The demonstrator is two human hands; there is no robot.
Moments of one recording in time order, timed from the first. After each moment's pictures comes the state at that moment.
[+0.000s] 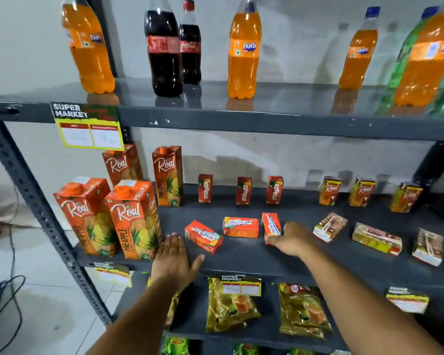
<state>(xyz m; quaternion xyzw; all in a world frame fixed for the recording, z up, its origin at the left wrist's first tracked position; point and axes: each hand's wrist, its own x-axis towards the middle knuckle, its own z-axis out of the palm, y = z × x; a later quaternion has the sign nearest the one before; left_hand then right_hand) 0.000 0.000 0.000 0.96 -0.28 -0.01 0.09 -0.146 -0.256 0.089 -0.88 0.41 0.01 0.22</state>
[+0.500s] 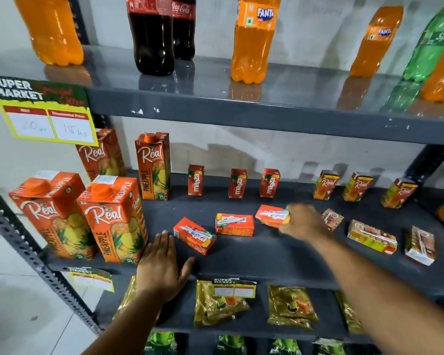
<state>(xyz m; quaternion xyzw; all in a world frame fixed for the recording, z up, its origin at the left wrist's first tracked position) 0.014 0.003 -0.024 0.94 -0.32 0.07 0.09 -0.127 -0.303 0.102 -0.93 0.36 -0.01 0.08</state>
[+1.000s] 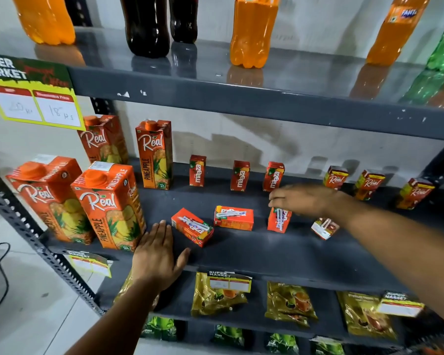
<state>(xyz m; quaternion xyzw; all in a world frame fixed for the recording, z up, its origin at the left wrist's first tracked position) 0.009 0.000 -0.022 0.95 -0.29 0.06 0.09 -0.109 -0.328 0.159 -0.99 0.07 0.15 0.03</state>
